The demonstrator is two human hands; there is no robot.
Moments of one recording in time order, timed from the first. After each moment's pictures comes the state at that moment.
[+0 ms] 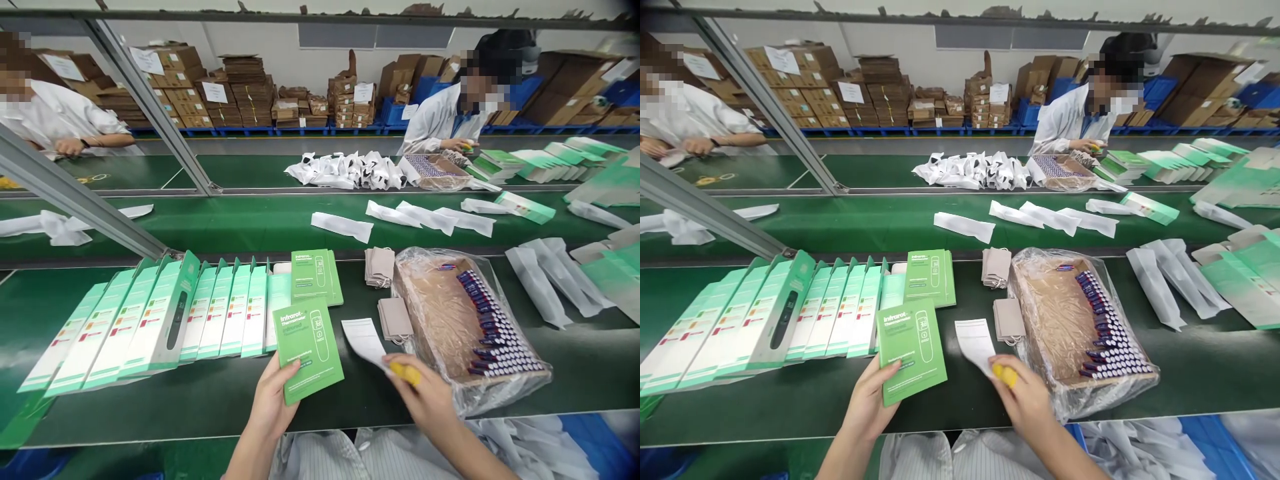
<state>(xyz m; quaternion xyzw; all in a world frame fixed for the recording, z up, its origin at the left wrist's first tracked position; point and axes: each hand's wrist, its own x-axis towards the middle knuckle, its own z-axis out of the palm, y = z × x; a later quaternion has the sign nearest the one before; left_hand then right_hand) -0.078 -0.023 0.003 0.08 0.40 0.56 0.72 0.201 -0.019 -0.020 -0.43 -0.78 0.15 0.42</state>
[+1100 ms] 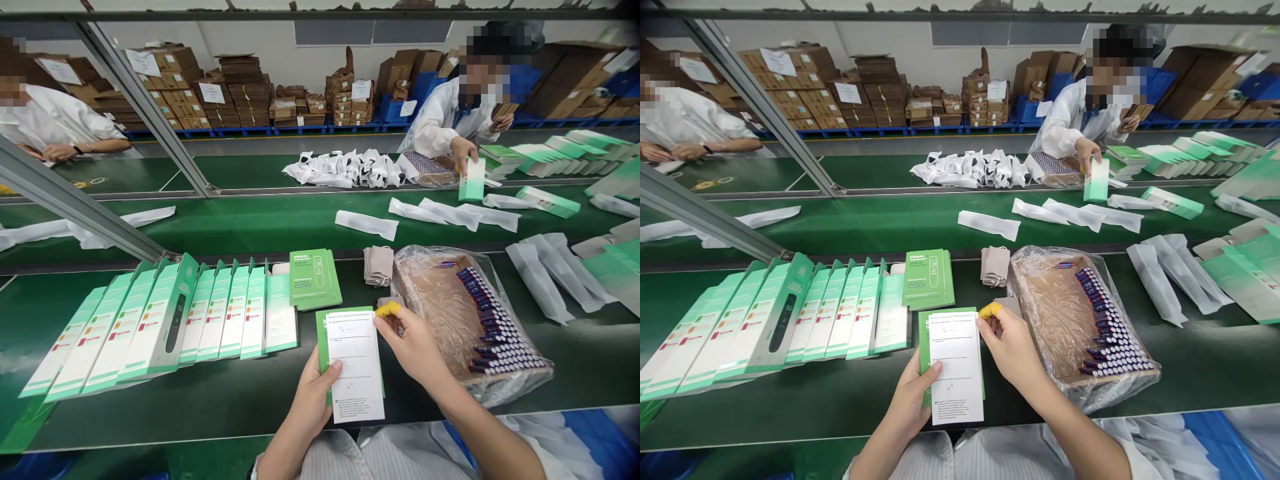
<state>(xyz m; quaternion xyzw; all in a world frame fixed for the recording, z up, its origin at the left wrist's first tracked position) -0.017 -0.018 0.002 0.15 0.38 0.53 0.75 0.166 0.051 0.043 -0.56 -0.67 0.31 0.37</state>
